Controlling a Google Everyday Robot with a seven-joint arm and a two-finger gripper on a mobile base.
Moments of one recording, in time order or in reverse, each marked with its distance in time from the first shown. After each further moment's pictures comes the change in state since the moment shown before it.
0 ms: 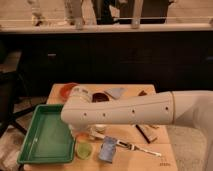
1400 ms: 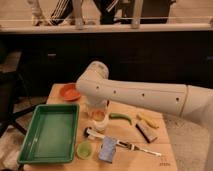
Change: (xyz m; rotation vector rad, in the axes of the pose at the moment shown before) arm 0.079 0.087 -0.035 -0.103 0.030 0.133
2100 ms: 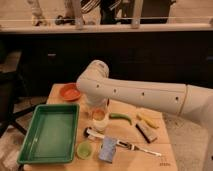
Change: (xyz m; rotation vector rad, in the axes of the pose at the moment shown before) arm 0.000 -0.002 0.001 0.006 -0.003 -0.006
